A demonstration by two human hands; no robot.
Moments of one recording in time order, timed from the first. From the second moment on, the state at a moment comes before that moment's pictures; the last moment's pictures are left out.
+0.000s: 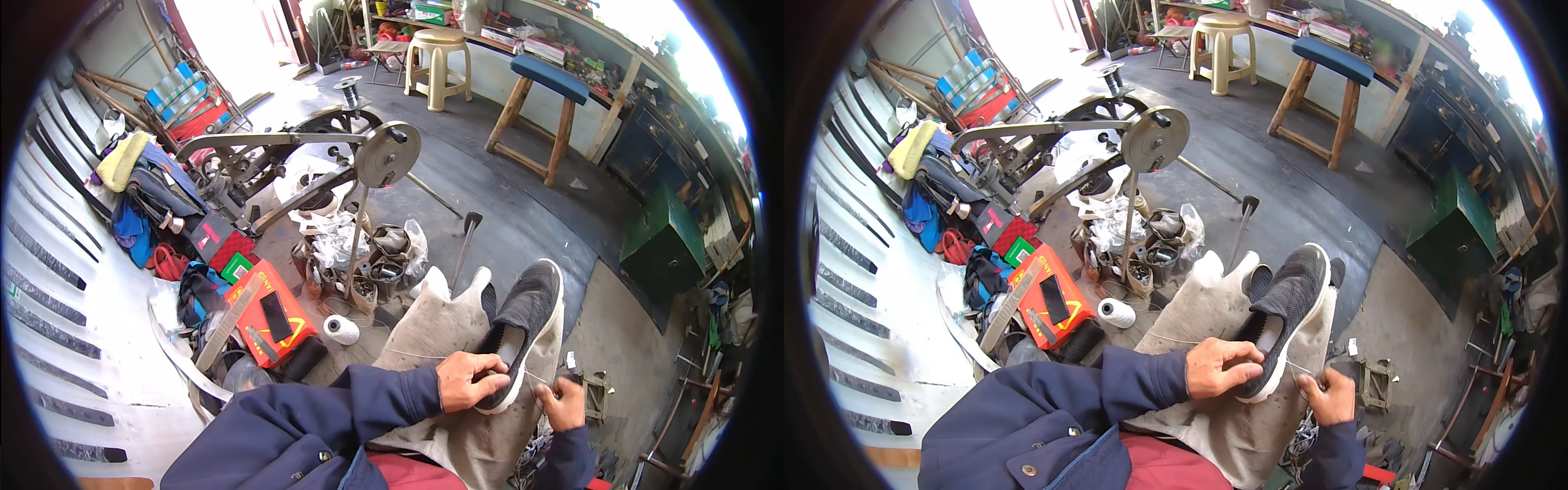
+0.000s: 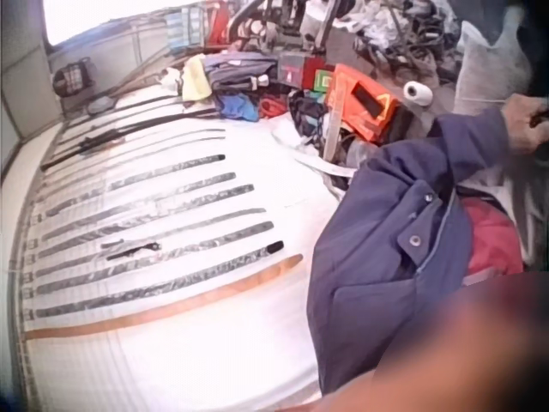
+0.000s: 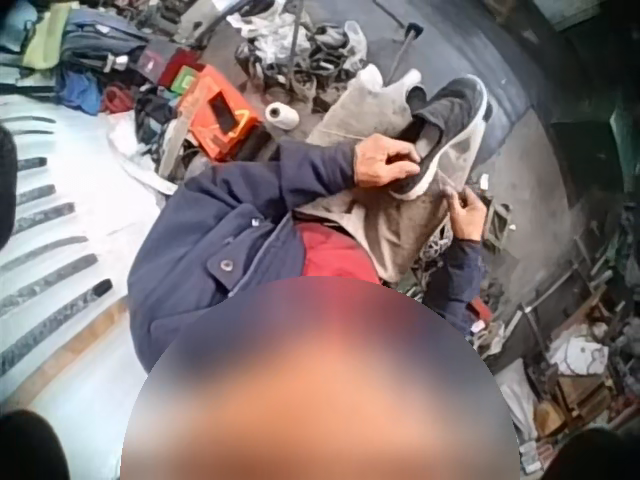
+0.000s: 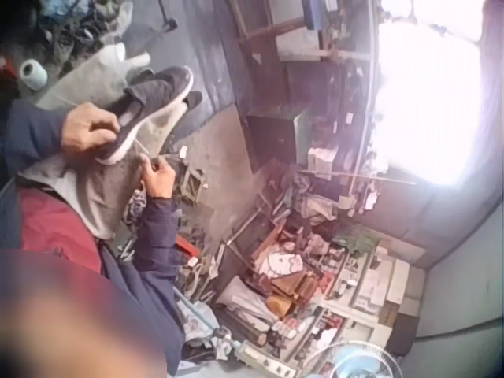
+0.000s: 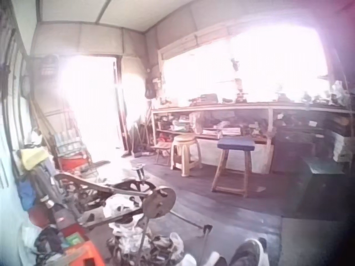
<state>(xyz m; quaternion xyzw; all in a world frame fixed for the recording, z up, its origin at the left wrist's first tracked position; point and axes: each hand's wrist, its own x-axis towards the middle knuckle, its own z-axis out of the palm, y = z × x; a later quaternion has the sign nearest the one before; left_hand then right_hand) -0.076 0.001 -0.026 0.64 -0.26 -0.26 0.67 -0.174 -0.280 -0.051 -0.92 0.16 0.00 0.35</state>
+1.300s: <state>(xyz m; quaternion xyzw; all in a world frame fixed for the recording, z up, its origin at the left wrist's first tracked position) -0.028 0.089 0.004 0.73 -0.02 -0.06 0.68 -0.200 -0.167 -0.019 -0.91 0.12 -0.13 0.39</state>
